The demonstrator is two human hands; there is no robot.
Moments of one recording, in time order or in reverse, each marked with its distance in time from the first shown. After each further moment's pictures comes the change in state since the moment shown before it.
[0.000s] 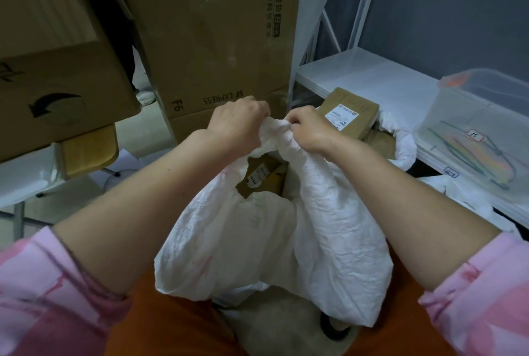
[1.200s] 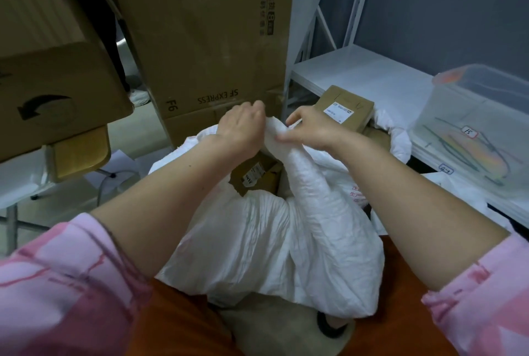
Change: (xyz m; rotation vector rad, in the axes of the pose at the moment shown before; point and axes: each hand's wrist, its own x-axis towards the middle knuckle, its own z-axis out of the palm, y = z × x) left_hand 0.018 0.019 0.026 -0.054 0.078 -0.107; right_hand -0.002 0.018 -0.014 0.097 -0.092 0.070
